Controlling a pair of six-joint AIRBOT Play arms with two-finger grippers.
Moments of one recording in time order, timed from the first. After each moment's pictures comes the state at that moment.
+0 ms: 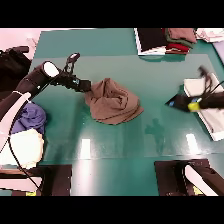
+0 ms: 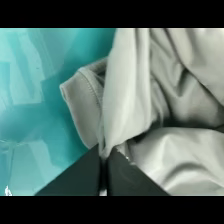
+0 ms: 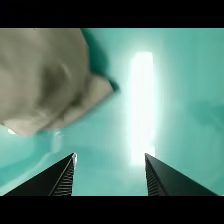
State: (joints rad) left arm -0.28 -1.51 1.33 1.07 -0.92 -1.41; right arm -0.23 -0.88 0.75 -0.95 1.23 1.41
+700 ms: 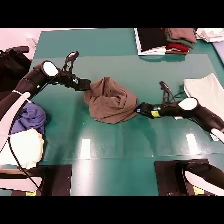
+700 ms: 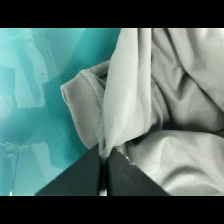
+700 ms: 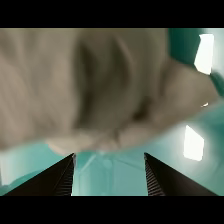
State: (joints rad) left arm -0.28 -1.51 1.33 1.08 -0.91 -1.40; right arm 0.23 -1.13 0.66 -0.67 0.76 1.39
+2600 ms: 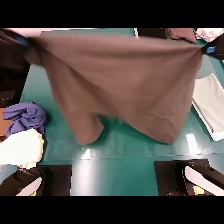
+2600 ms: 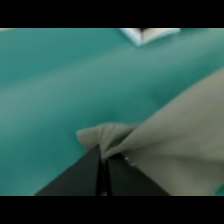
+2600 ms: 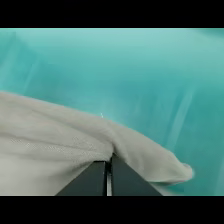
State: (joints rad) left arm -0.28 -0.93 1.57 1.33 -1.18 -1.41; right arm -0.14 -1.08 1.70 -1.11 1.53 1.47
